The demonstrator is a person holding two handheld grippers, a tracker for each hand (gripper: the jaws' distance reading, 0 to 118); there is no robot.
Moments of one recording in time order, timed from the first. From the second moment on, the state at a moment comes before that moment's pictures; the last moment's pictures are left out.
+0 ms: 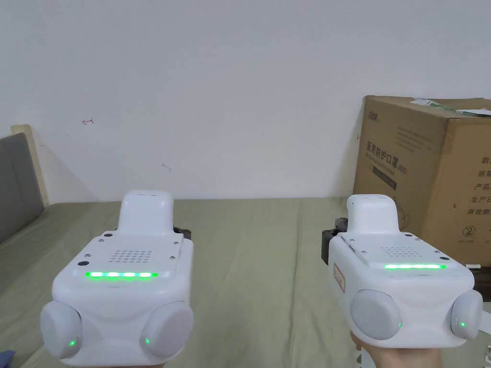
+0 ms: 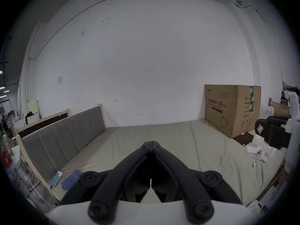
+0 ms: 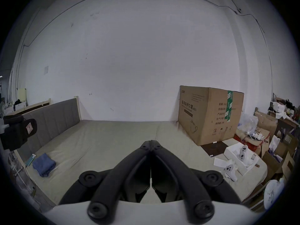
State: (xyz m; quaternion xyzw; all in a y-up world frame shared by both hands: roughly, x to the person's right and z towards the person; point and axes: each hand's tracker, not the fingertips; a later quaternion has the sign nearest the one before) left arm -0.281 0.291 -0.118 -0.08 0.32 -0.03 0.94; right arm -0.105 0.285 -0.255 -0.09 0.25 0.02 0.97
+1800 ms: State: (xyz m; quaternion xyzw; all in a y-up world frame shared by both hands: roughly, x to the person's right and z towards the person) left arm -0.287 0.285 -0.121 -0.10 0.33 -0.03 0.94; right arm -0.105 0.278 -0.255 -0.06 0.24 0.03 0.97
